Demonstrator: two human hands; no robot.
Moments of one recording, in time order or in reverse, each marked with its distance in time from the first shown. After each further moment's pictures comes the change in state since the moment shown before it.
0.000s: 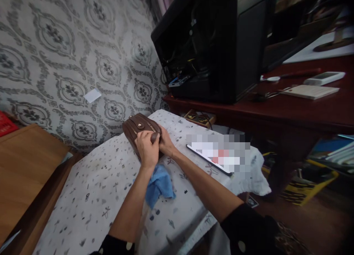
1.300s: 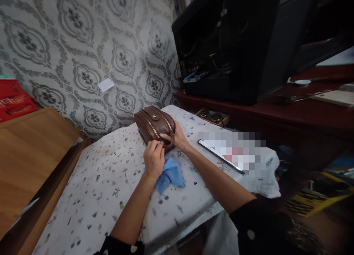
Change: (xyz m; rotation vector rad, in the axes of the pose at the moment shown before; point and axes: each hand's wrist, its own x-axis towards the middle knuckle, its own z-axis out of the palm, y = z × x) left_hand -0.069 -0.045 -0.013 0.082 -0.001 0.192; right_hand 0.002 -0.008 -0.005 0.132 0.010 -0.081
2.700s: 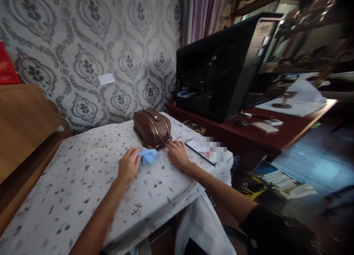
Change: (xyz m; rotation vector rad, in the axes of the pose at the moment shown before) left_hand -0.058 -0.050 -0.089 -0.048 -0.249 -0.200; right_hand -0.081 -0.093 -0.024 -1.177 -0.508 -0.127
